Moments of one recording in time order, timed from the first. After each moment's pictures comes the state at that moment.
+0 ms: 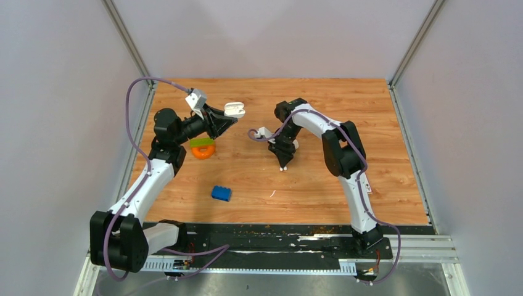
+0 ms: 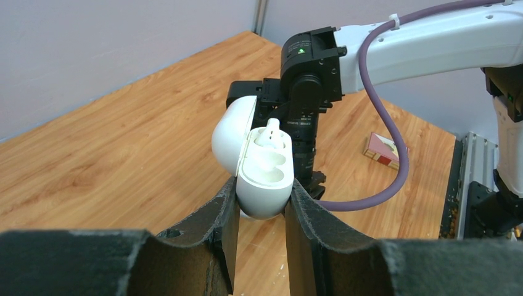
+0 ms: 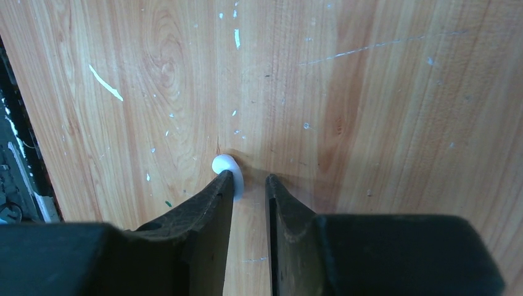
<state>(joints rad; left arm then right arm) -0.17 1.15 0.79 0.44 0.82 -0.24 0.52 2.33 1.91 -1.27 -0.58 -1.05</state>
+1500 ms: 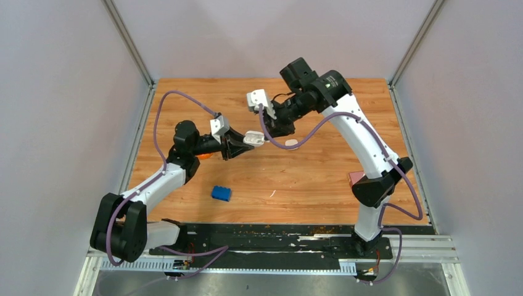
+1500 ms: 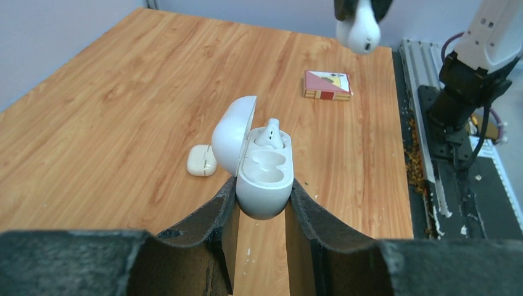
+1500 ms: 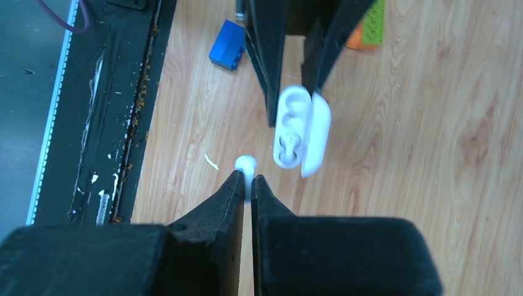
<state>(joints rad) -0.31 1.24 0.63 0.61 1.02 -0.06 0.64 1.85 2.27 -1.45 -0.72 -0.93</state>
